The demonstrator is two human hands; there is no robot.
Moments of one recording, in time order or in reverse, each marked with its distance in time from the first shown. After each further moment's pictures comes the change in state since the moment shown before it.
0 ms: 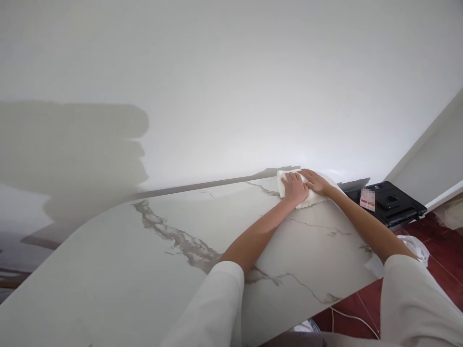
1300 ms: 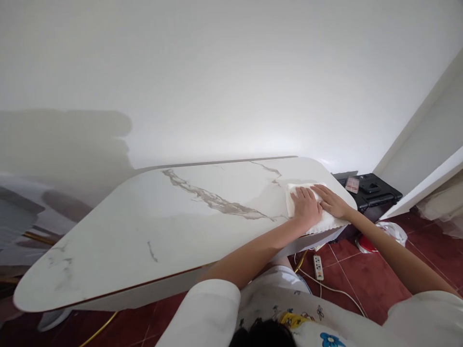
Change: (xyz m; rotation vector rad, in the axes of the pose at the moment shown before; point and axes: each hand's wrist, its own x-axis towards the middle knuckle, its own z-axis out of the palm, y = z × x) left_hand -0.188 0.073 -0.052 -0.009 -0.043 0.103; right_hand -0.181 -0.128 -0.042 -0.048 -0.055 0.034
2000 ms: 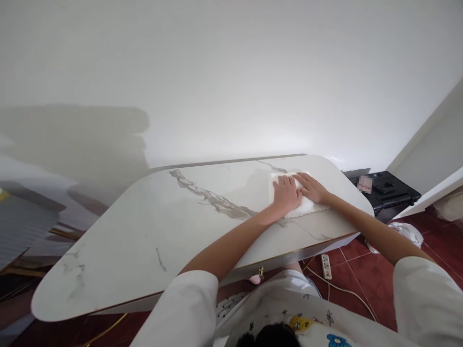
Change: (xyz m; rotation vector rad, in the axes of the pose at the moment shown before) left_hand 0.032 -0.099 -0.005 0.072 0.018 -0.071; right_hand 0.116 -0.023 0.036 0.053 0.024 -0.026
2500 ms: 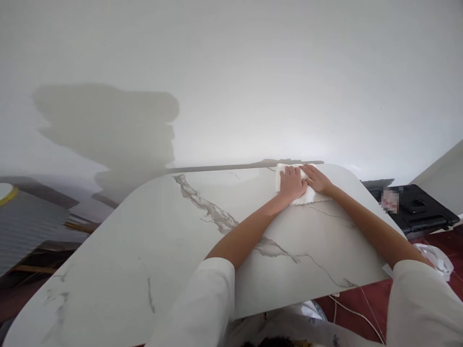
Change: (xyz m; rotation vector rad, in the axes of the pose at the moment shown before) left_hand 0.098 -0.051 0.028 -0.063 0.052 -0.069; right_hand 0.100 0.059 0.018 0.014 0.030 -0.018
